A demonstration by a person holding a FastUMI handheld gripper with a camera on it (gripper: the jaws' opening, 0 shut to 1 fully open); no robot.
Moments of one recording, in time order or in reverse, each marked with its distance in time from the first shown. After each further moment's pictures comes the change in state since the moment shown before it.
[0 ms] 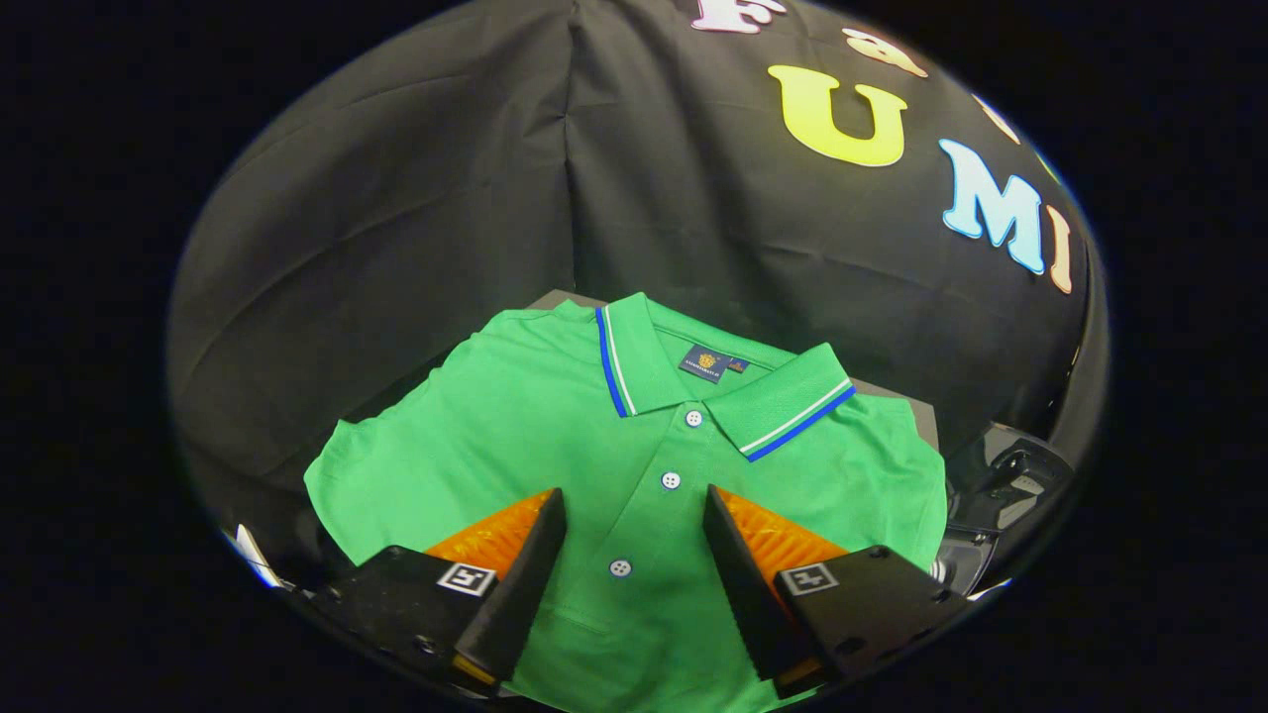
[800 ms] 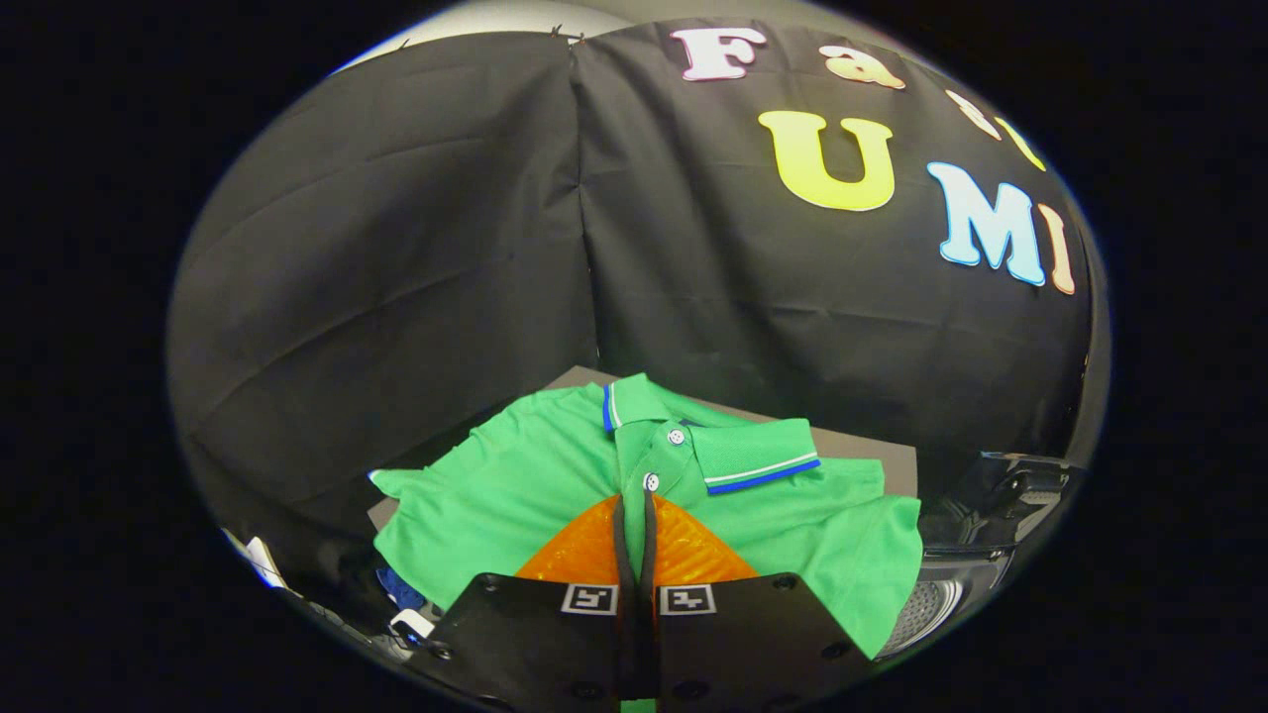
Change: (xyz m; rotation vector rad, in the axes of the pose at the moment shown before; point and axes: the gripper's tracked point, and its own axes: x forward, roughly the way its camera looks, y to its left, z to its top) arm -0.045 -0.018 0.041 0.040 -0.228 0.101
